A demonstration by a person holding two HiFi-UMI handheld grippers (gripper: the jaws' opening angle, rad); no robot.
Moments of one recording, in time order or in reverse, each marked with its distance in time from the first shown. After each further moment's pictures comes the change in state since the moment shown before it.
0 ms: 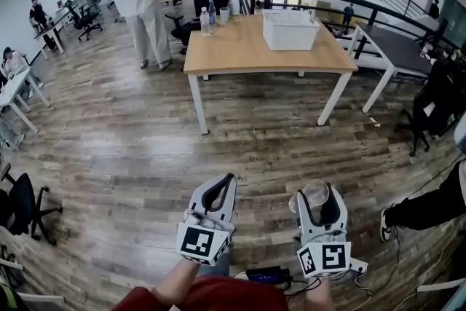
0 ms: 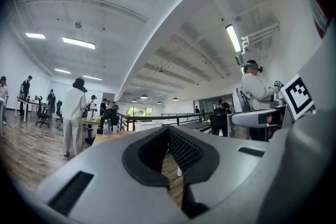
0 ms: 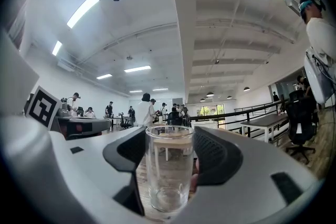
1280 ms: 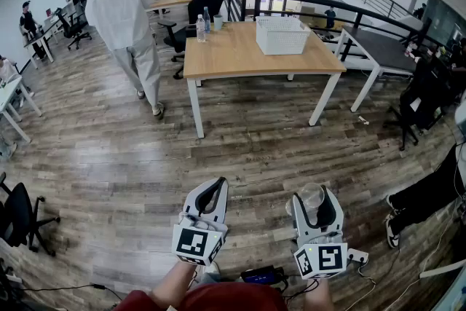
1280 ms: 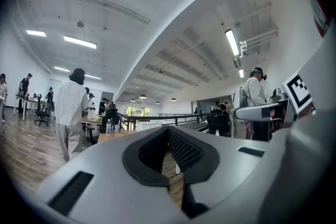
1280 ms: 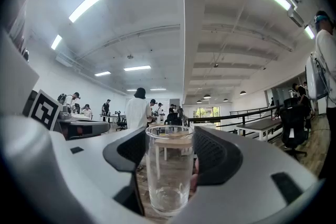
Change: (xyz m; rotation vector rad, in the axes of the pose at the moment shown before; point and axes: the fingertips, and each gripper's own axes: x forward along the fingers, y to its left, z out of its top) left arm -0.071 0.034 0.010 -0.012 -0.005 -0.030; right arm -0.040 0.072 0.022 -0.037 -0.004 -0.053
